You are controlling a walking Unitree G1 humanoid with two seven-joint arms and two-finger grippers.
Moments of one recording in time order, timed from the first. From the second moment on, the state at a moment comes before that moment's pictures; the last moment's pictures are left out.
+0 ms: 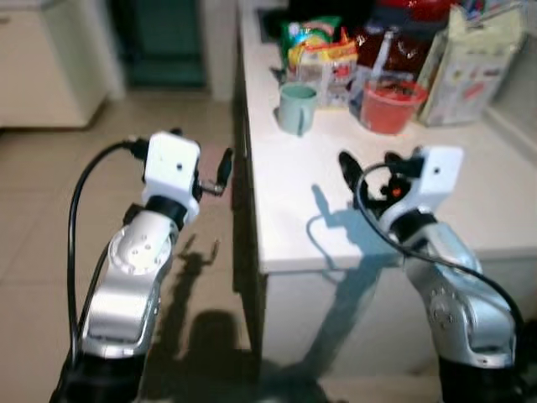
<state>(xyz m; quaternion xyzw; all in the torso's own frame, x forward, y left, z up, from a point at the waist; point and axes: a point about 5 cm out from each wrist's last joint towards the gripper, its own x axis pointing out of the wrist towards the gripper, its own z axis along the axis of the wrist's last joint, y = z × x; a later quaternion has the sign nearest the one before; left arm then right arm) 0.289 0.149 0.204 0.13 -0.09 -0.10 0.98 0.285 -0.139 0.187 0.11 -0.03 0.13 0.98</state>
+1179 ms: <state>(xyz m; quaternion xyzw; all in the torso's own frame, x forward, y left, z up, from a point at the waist) 0.287 0.154 0.199 0.14 -0.09 -0.09 0.98 0.281 -0.132 0.182 0.10 0.00 0.15 0.98</state>
